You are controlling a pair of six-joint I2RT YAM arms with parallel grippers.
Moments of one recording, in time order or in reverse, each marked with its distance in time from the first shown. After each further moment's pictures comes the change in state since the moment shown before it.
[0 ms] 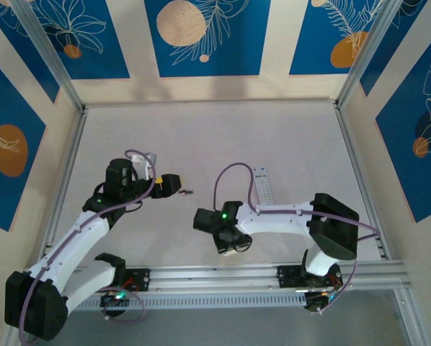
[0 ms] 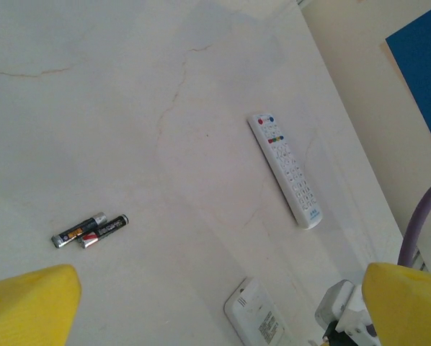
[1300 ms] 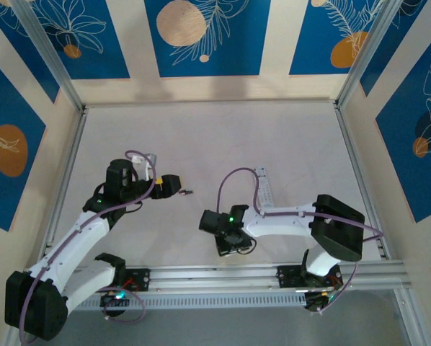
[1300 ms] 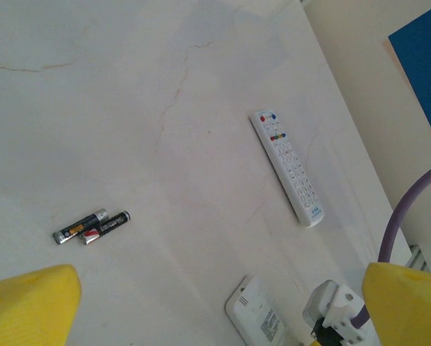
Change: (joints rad) left arm 0.000 0.000 -0.007 0.000 0.000 0.000; right arm -0.034 -0.027 -0.134 0.163 -0.056 -0.027
